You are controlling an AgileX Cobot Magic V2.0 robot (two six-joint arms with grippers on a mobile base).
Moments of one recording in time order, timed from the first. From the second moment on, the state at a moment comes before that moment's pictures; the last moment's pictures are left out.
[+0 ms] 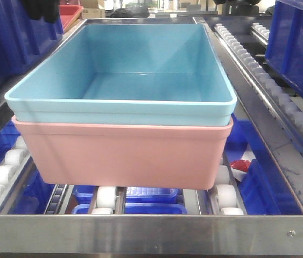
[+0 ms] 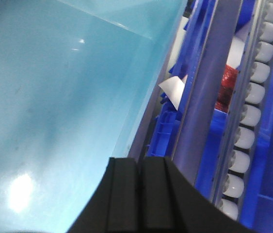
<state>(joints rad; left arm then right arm) -0.74 1.72 -1.72 0.47 1.23 -0.62 0.65 1.54 -1.46 -0.44 0.90 0.49</state>
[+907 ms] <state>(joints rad) -0.91 1.02 -1.01 0.55 0.86 -0.67 0.65 0.93 -0.92 -0.44 0.55 0.52</state>
